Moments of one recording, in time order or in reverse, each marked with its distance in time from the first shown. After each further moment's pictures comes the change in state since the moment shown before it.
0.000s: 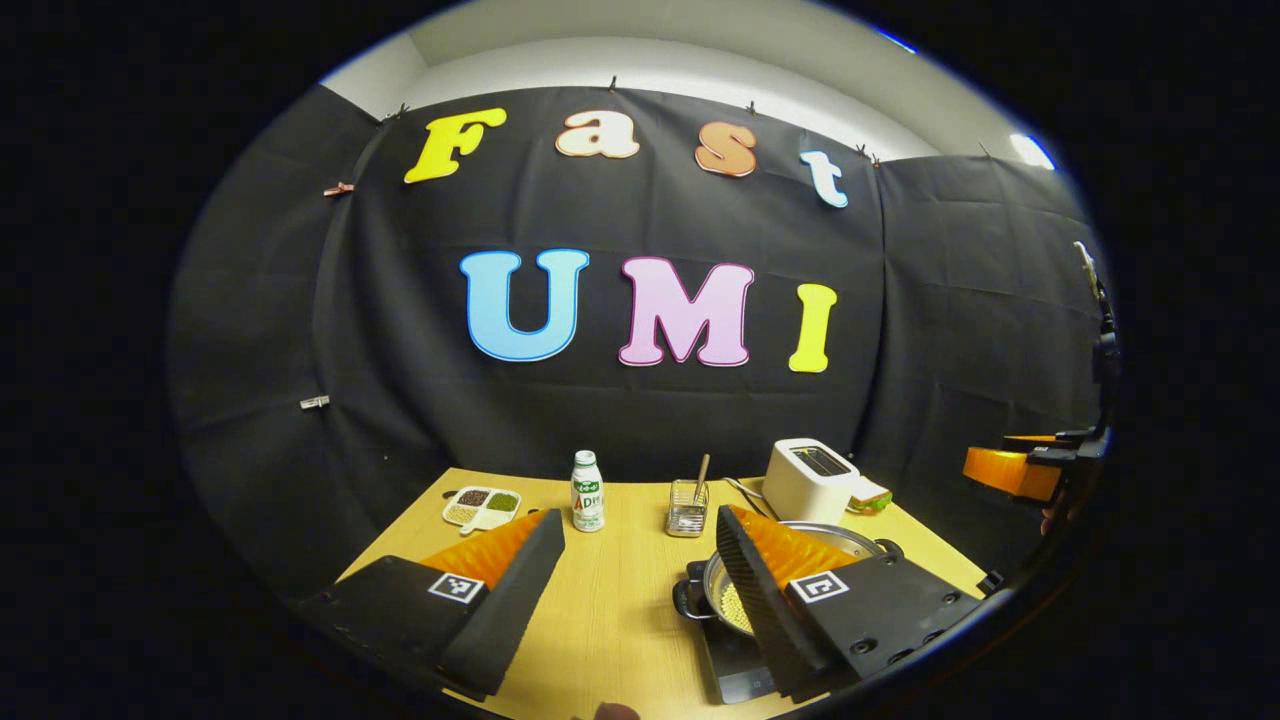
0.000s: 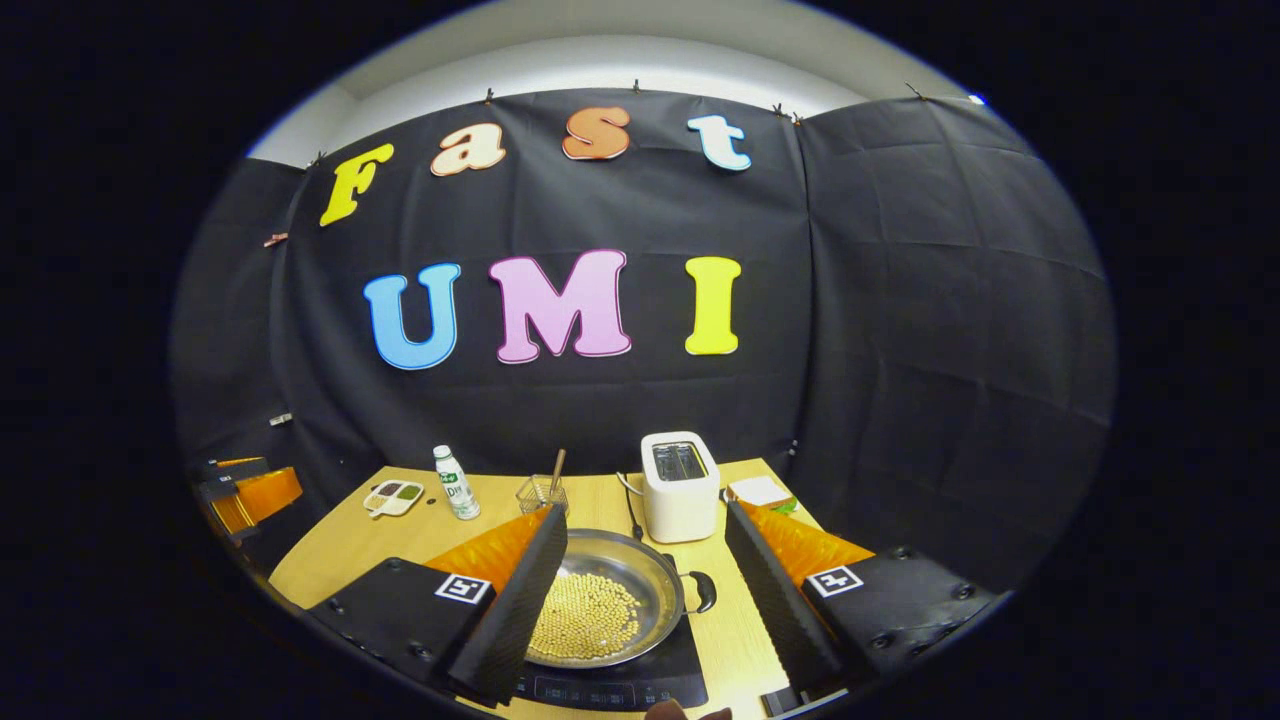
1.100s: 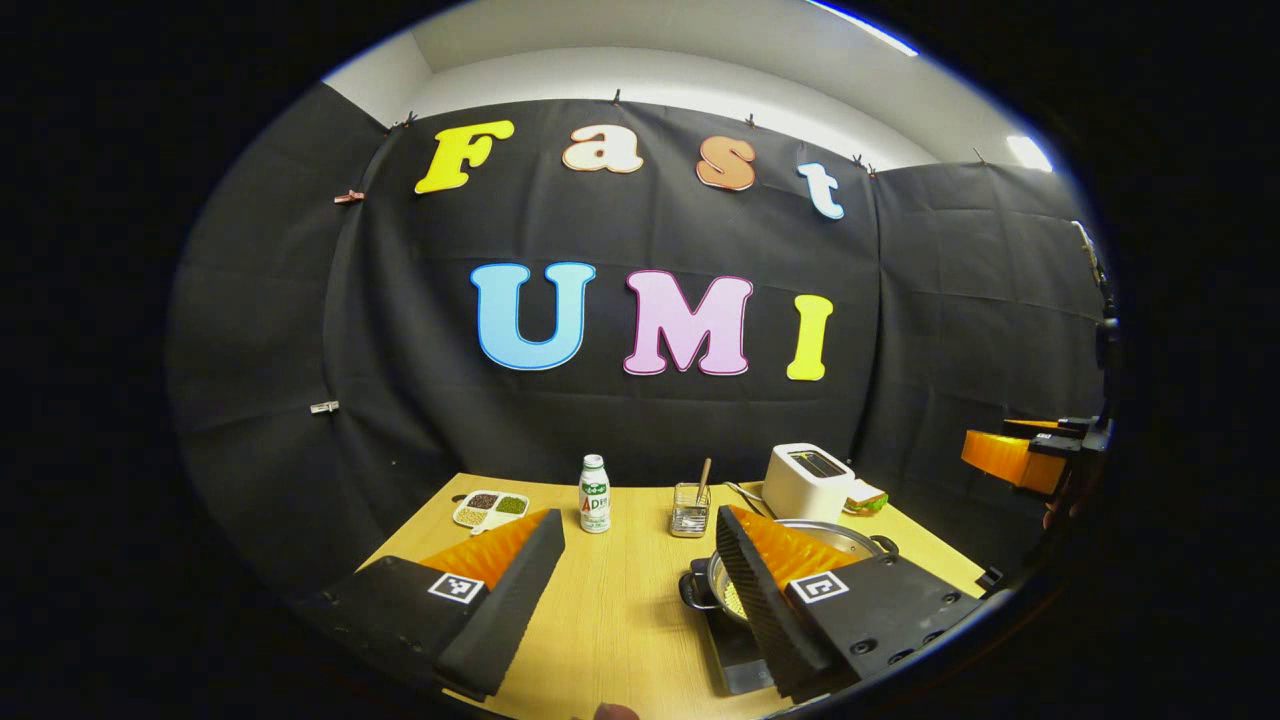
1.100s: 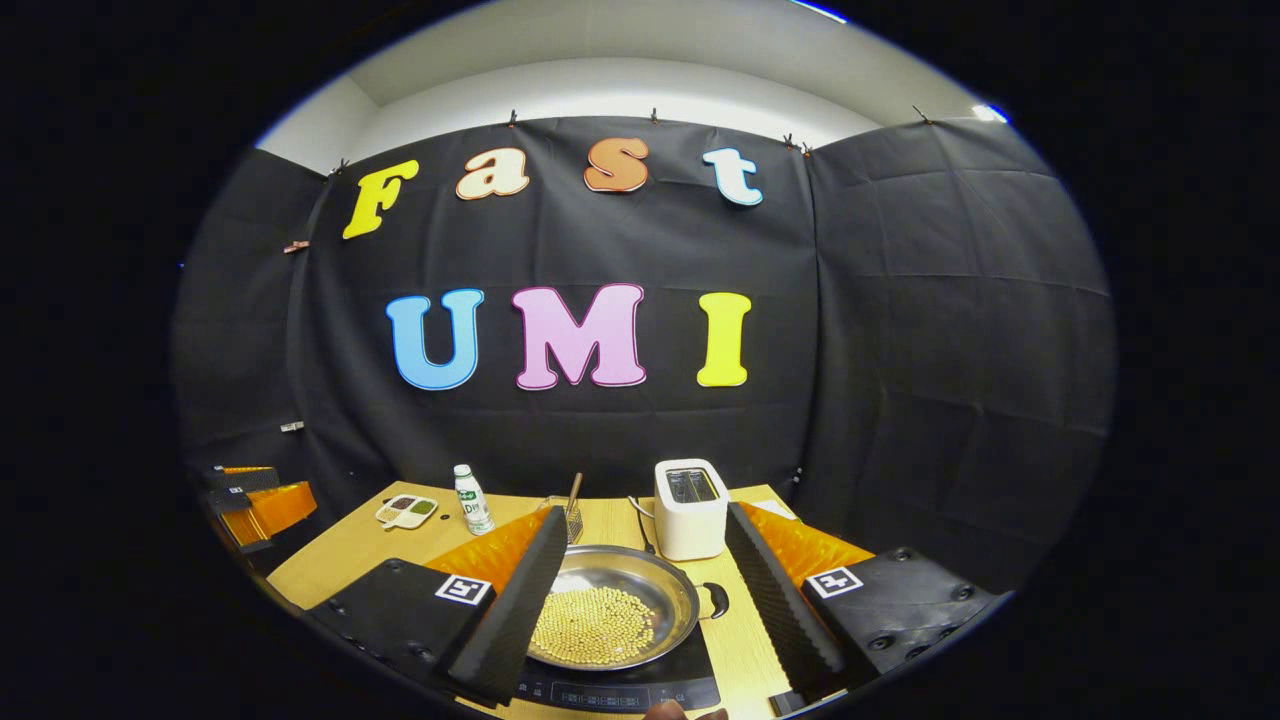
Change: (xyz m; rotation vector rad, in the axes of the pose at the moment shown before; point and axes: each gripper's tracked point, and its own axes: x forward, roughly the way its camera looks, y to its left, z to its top) left arm -0.025 0.012 -0.005 -0.007 -0.015 0.004; right arm -0.027 0.020 0.011 -0.020 -0.068 0.019
